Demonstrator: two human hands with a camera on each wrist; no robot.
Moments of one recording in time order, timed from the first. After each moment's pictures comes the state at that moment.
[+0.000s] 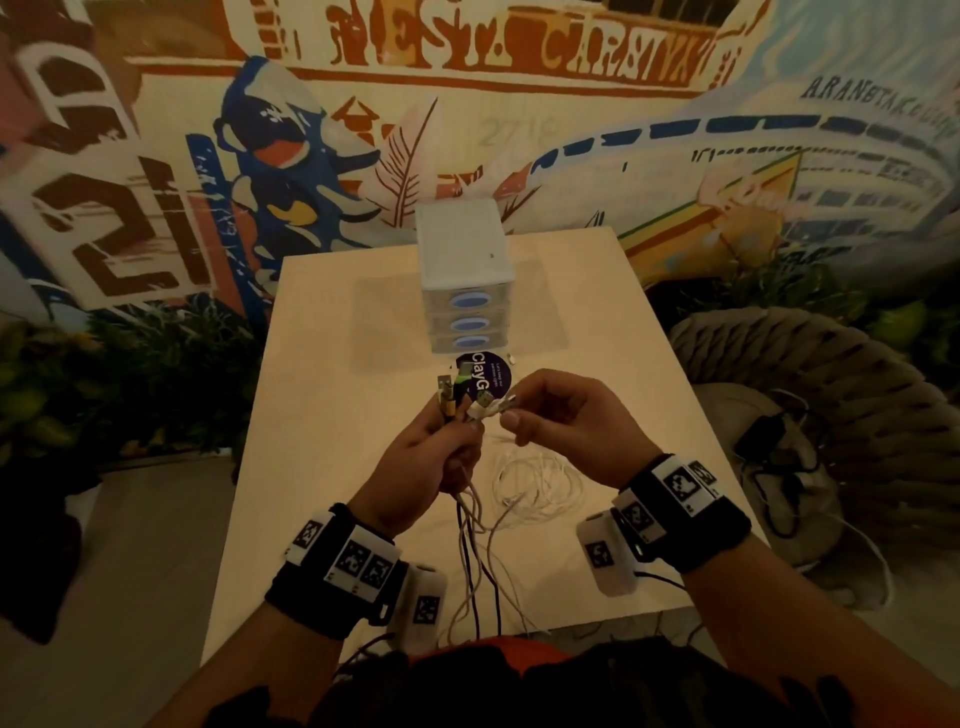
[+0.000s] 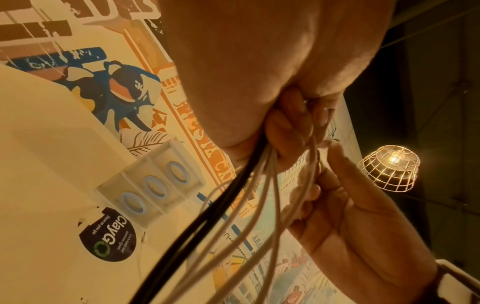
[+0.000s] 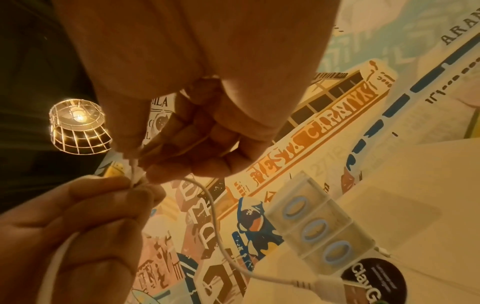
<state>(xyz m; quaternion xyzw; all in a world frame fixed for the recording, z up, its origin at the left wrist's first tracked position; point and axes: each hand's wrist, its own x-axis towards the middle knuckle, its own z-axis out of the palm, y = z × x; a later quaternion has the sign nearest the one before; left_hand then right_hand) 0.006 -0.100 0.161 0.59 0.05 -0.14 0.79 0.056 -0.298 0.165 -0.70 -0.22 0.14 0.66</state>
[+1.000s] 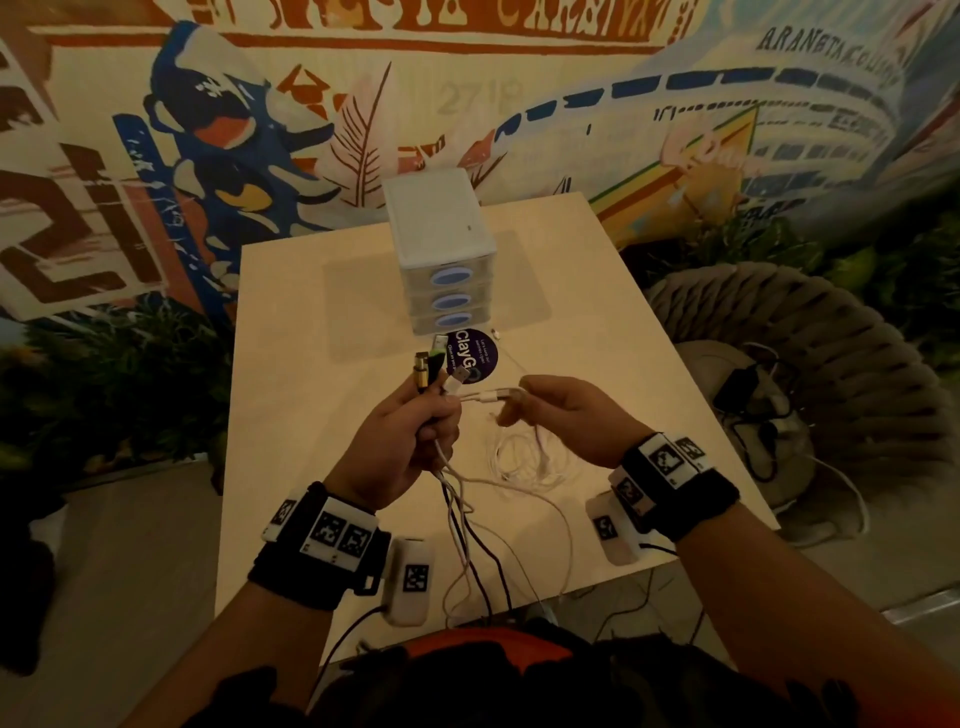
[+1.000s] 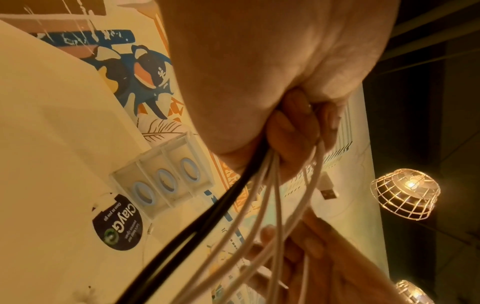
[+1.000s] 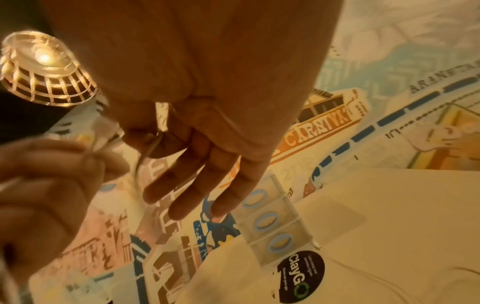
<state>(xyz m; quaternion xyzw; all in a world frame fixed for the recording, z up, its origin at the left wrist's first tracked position) 0.023 -0.066 0.145 0.51 0.04 -0.21 0.83 0.056 -0.294 0.132 -0.83 -0.17 0.18 0.50</state>
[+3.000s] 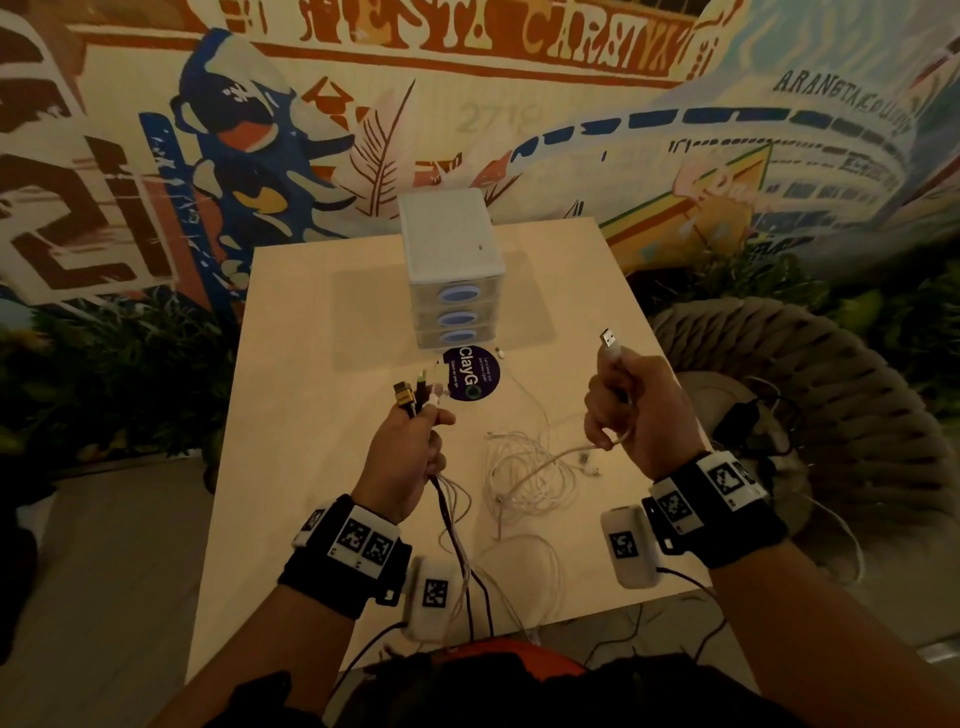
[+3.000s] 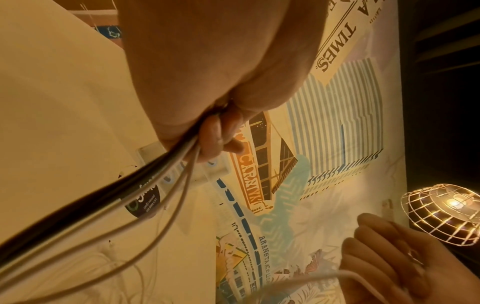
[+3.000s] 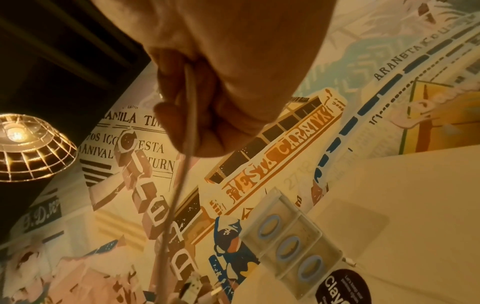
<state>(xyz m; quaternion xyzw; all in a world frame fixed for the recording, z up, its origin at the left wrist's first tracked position) 0.042 -0.083 0.104 0.58 0.25 -0.07 0.78 0.068 -0.322 0.169 -0.58 -0.02 0.13 0.80</state>
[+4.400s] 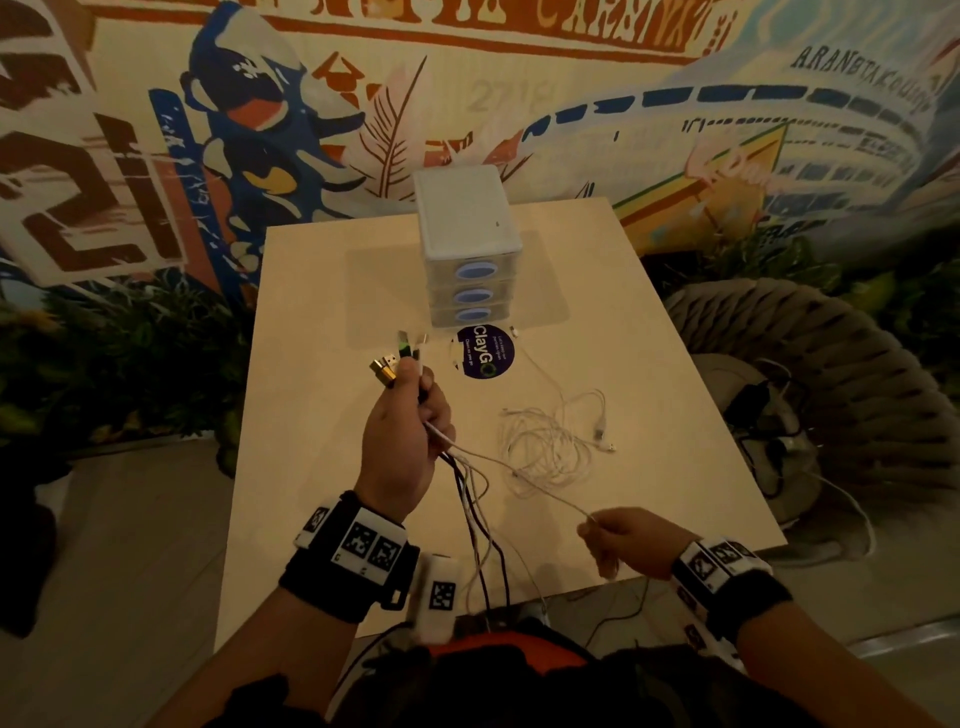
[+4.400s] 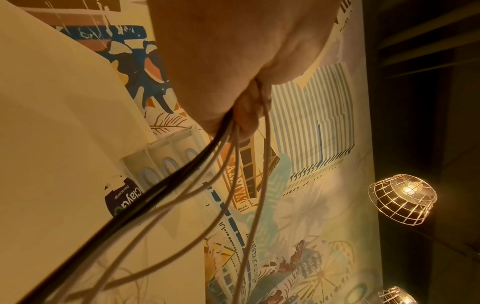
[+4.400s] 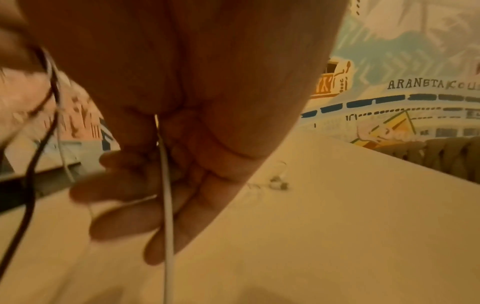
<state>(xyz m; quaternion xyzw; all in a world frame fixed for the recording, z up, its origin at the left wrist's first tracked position) 0.011 -0.069 0.131 0.46 0.17 -0.03 0.87 -0.022 -0.362 0.027 -0.83 -0.06 0.42 0.36</state>
